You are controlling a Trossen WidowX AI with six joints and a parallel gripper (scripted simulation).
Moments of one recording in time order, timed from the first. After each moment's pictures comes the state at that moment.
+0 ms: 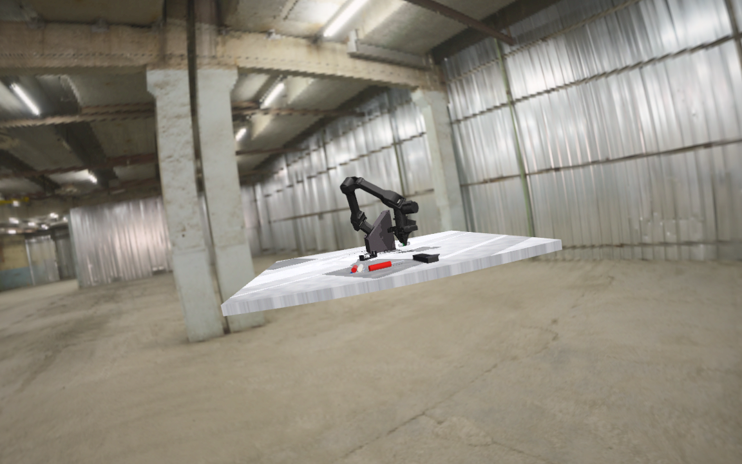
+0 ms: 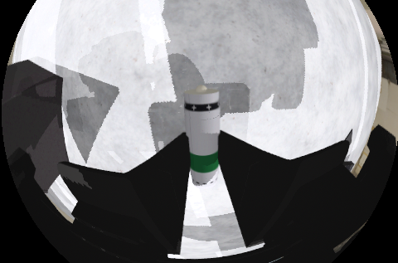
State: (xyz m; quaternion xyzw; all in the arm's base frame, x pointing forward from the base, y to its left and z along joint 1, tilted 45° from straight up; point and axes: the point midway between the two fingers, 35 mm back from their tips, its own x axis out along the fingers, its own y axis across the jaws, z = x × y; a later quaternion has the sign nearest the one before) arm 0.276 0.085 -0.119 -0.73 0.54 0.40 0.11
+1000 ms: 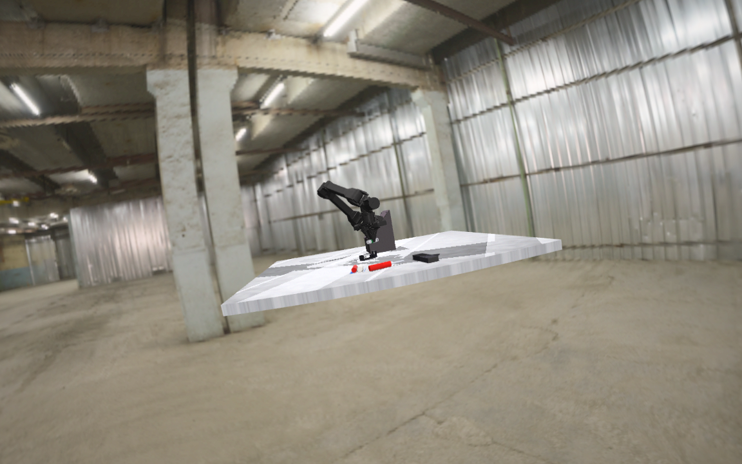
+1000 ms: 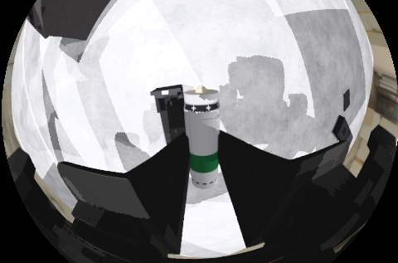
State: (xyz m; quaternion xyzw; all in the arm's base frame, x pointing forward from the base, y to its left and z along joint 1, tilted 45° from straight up) arm 0.295 0.003 0.024 -0.74 0.48 0.46 0.05
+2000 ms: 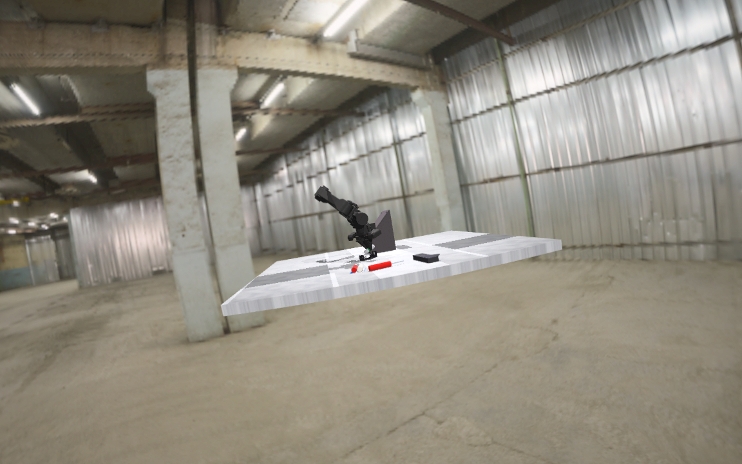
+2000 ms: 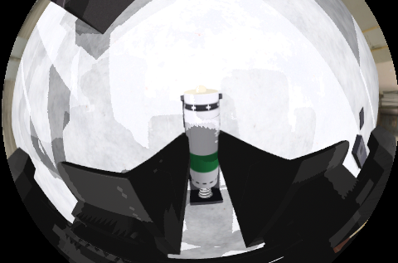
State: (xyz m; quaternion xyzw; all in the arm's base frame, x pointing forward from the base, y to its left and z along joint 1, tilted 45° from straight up) arm 0.285 -0.046 0.014 -0.67 0.47 0.57 0.08
